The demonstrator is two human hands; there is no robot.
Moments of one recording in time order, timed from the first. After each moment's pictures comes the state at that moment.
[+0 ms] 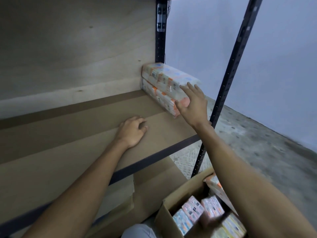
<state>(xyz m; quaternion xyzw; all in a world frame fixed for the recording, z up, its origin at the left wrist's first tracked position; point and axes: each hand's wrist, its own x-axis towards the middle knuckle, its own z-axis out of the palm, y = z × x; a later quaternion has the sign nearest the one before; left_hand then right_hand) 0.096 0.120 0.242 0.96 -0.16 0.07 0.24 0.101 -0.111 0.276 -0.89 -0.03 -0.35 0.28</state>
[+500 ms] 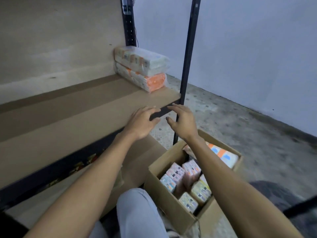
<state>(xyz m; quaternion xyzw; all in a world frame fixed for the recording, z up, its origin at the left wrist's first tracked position) -0.005 0.053 0.233 0.90 -0.31 0.04 0.29 -0.046 -0.123 0.198 -0.92 0.03 -0.28 0.26</state>
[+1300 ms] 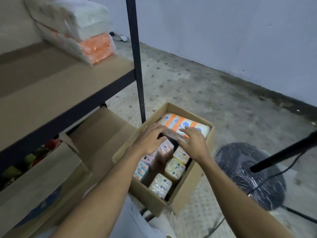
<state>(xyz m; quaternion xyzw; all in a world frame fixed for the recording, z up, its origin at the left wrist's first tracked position) -0.042 -0.089 0.074 0.86 -0.42 -0.17 0.24 -0.157 -0.261 0.033 -0.95 0.22 -0.09 0.22</state>
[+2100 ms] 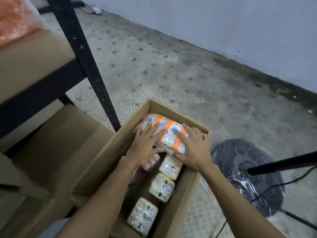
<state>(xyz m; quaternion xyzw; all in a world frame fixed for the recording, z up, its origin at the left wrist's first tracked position) 0.018 -0.180 -0.057 0.83 -0.52 -0.12 0.14 -0.131 -0.344 -0.030 -0.97 0.22 -0.01 0.07</state>
